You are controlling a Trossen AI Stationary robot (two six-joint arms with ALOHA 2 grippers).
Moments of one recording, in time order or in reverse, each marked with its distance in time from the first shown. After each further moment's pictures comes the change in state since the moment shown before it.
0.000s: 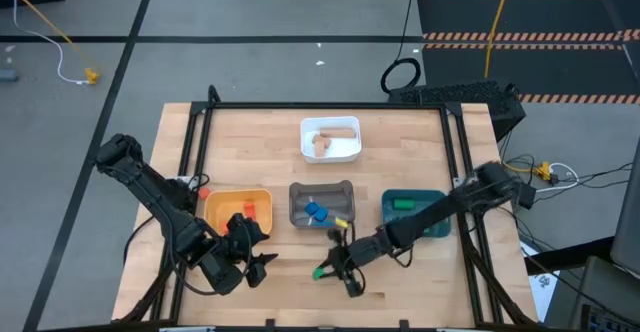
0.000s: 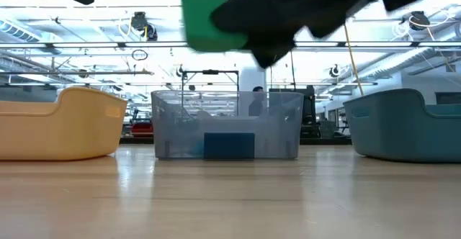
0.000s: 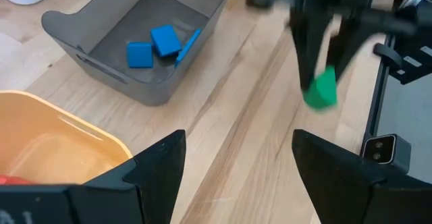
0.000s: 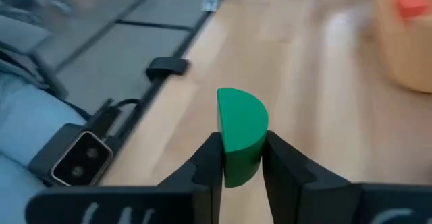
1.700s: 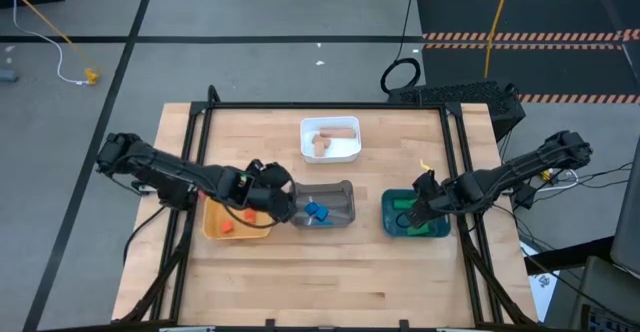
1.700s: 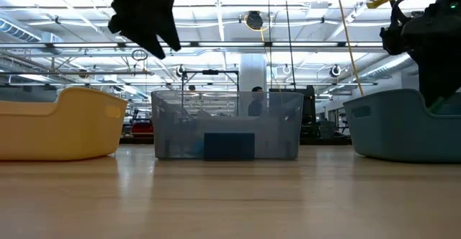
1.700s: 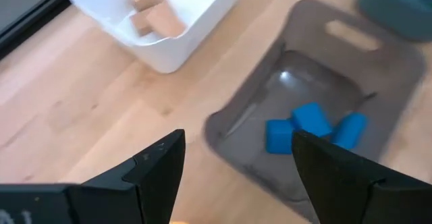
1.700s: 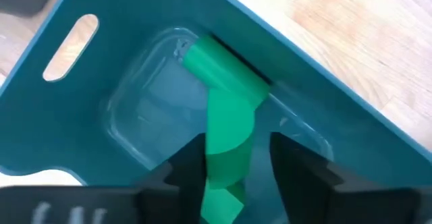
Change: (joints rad) left arm 0.511 0.000 0.000 -0.028 0.080 0.394; right arm -0.089 -0.888 -0.367 -1.435 0.198 1.080
